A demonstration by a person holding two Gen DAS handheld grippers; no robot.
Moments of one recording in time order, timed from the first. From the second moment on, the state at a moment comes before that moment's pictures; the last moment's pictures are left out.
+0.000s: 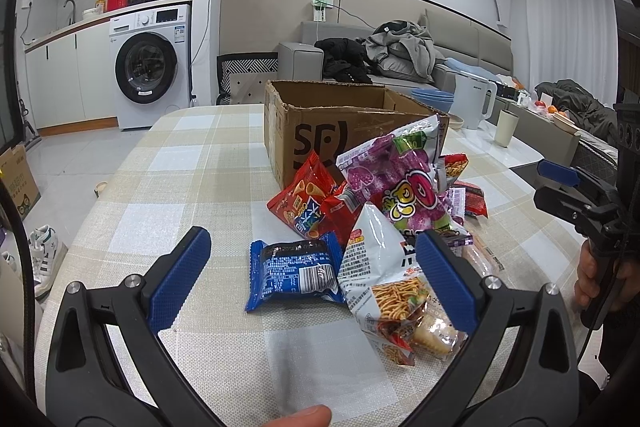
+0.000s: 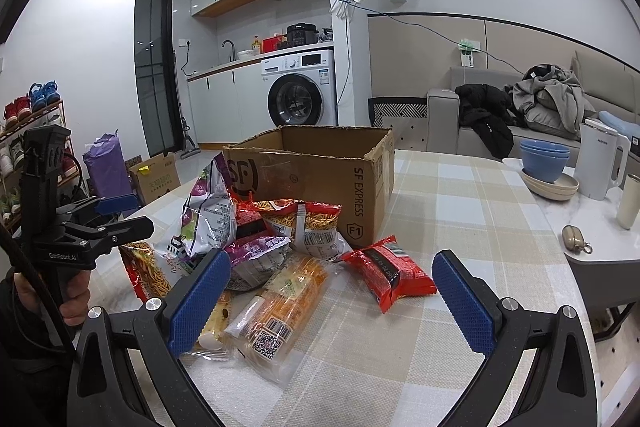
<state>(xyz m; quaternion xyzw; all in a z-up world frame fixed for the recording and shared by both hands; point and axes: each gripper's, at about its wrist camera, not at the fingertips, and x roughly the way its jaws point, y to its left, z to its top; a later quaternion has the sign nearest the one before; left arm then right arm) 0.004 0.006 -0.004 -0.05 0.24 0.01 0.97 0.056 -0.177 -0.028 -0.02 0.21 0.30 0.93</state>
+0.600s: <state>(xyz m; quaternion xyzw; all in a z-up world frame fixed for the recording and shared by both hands) 0.000 -0.011 -0.001 -0.02 0.25 -0.02 0.97 0.074 -0.150 -0.037 -0.05 0.28 0.28 0.92</state>
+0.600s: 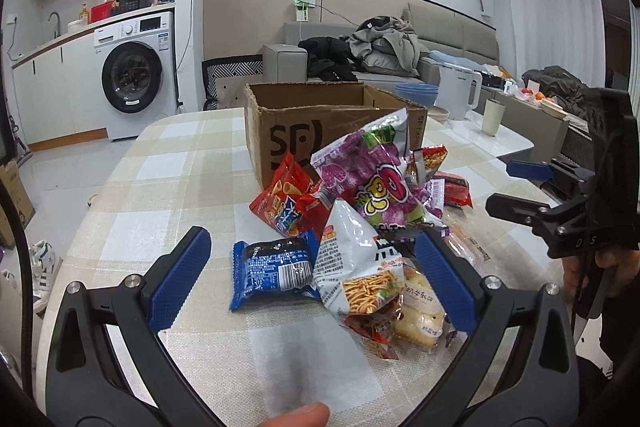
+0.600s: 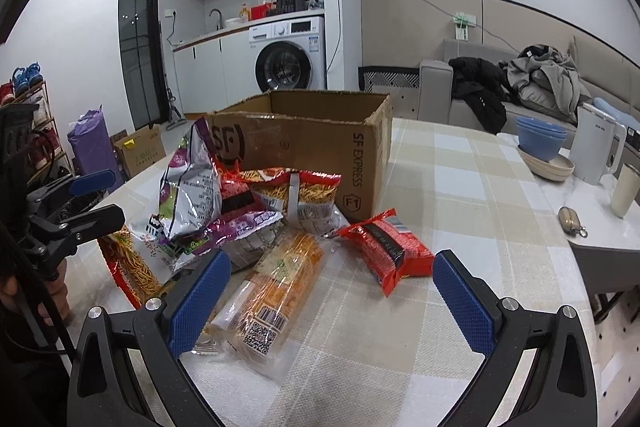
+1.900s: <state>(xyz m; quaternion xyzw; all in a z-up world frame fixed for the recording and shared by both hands) 0.021 -0.028 -0.019 0.01 0.31 -0.07 0.95 0.116 -0.096 -0.087 -0.10 0.42 0.26 0.86</state>
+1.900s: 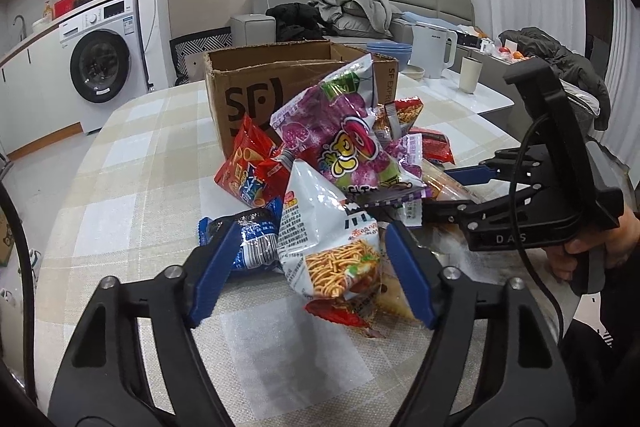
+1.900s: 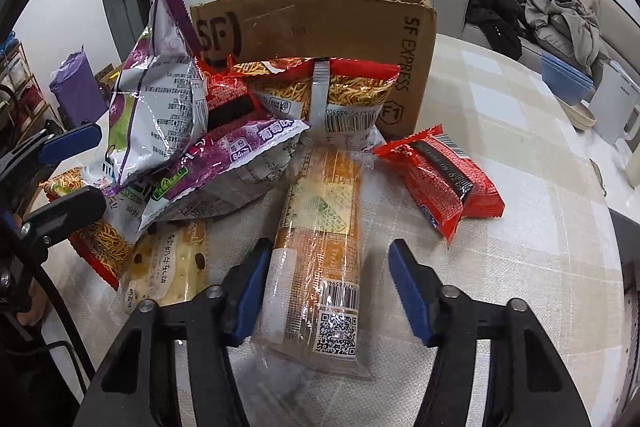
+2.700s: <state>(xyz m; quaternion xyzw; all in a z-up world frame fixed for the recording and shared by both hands) 0.022 -0.016 -0.015 -0.05 0.31 -0.11 0.94 0.098 -0.121 -0.074 -0.06 0.39 0.27 0.88</state>
